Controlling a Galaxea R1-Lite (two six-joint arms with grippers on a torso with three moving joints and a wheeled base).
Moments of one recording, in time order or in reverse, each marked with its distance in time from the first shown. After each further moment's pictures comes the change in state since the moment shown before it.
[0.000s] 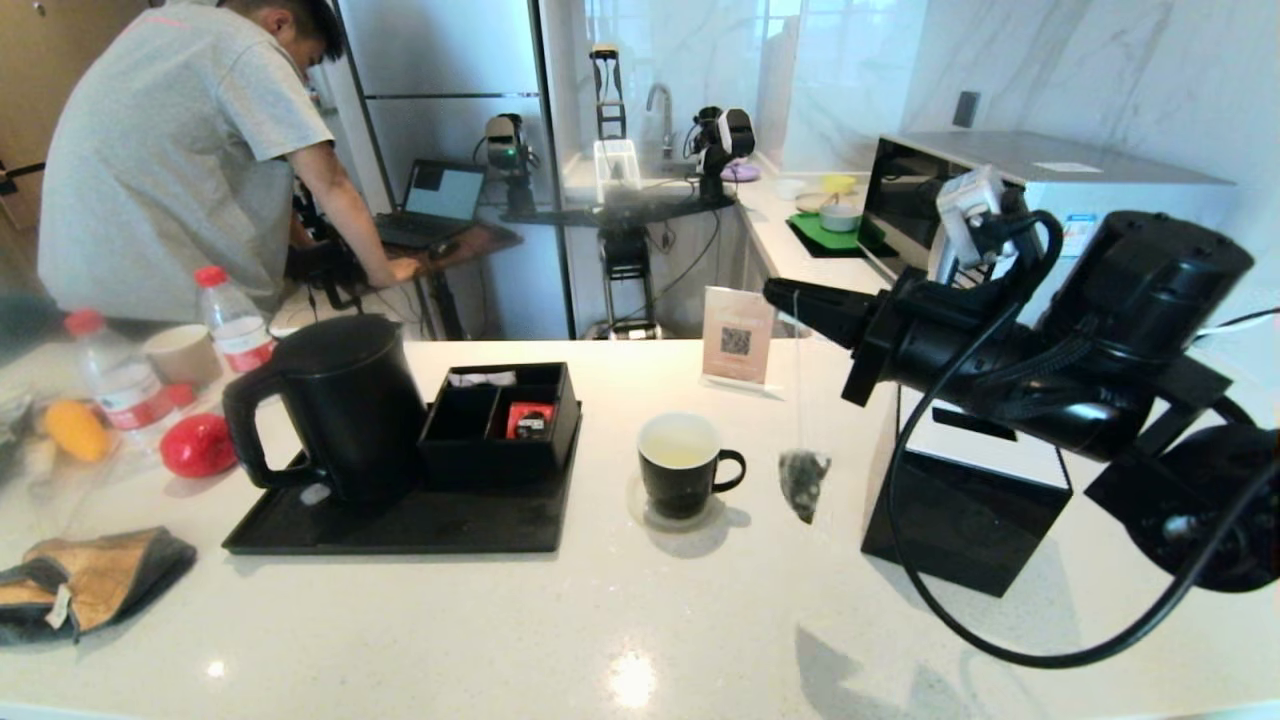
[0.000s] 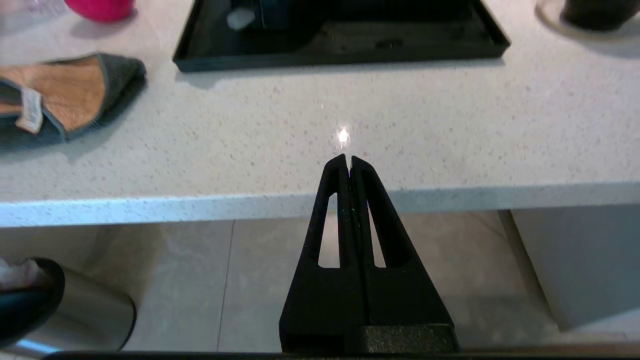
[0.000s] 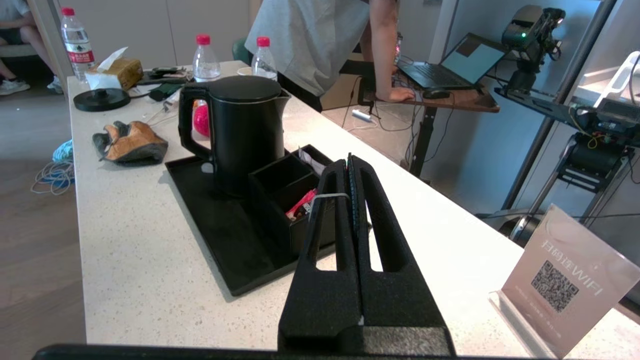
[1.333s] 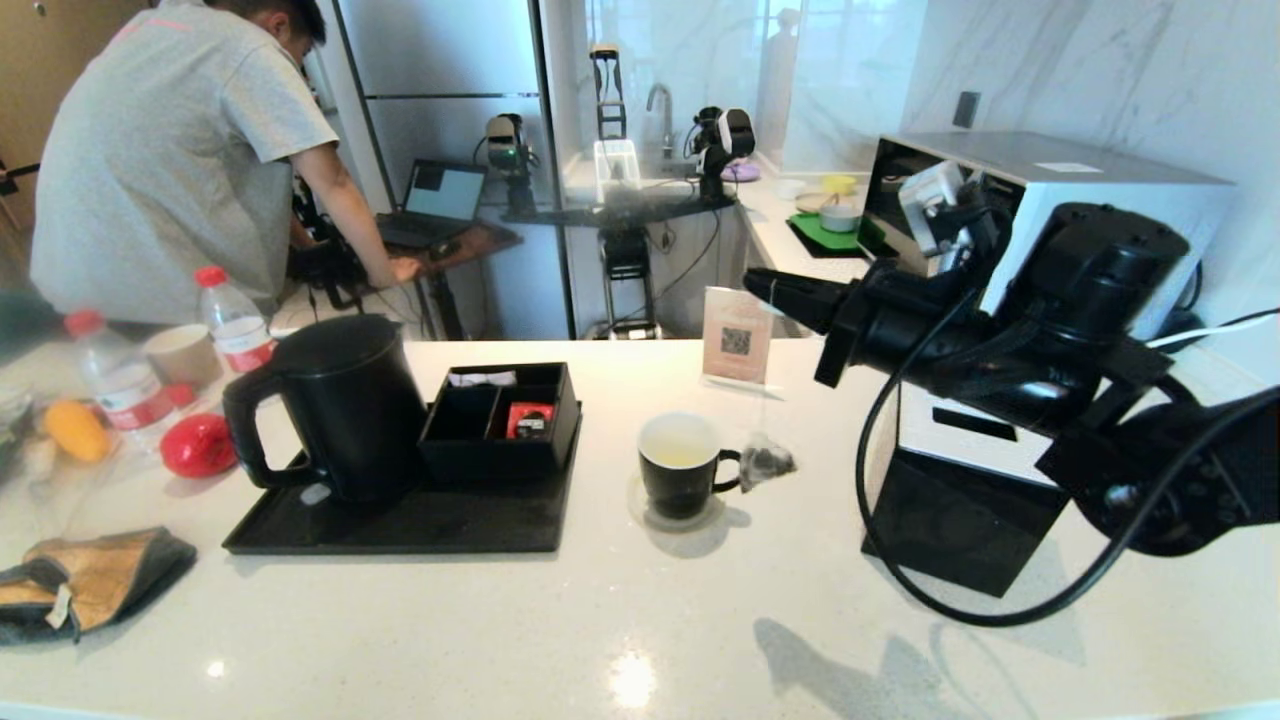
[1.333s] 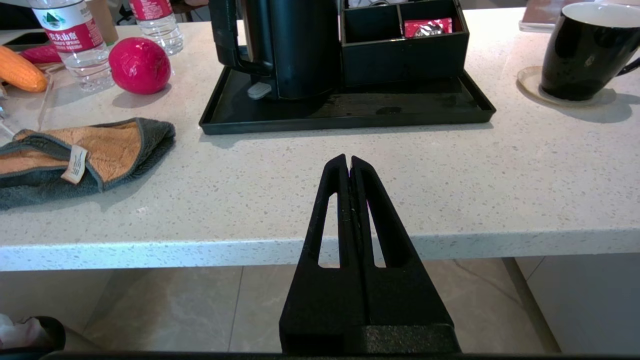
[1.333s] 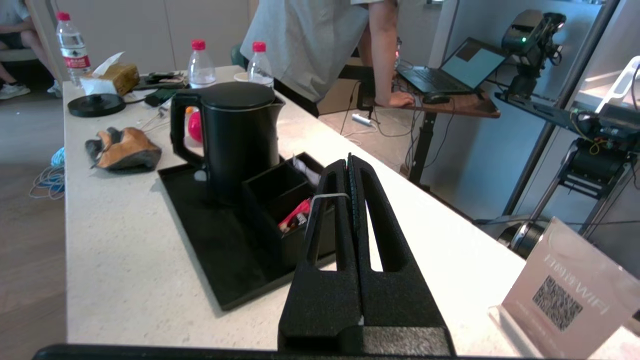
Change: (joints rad) left arm 0.014 -0.193 0.000 0.002 0.000 0.012; right arm 0.002 0.077 -0.108 0.015 0.002 0.006
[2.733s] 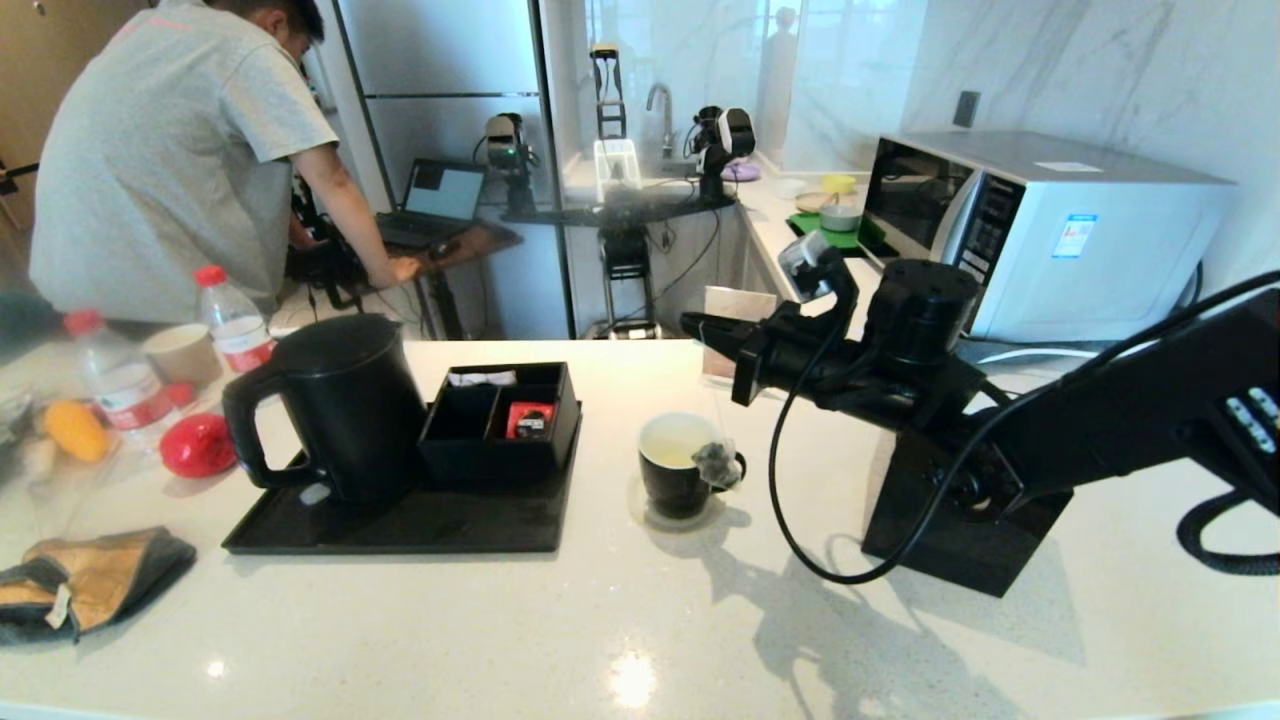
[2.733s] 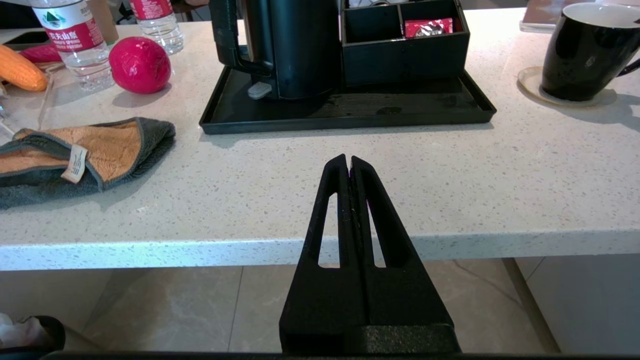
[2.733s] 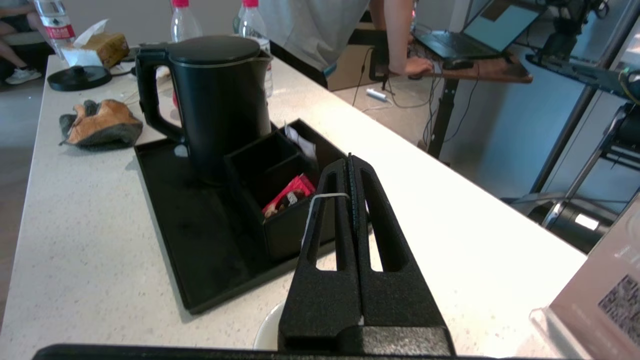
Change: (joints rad) left arm 0.000 0.000 0.000 0.000 0.001 -0.001; right arm 0.025 0.284 -0.215 0.000 0.004 0.003
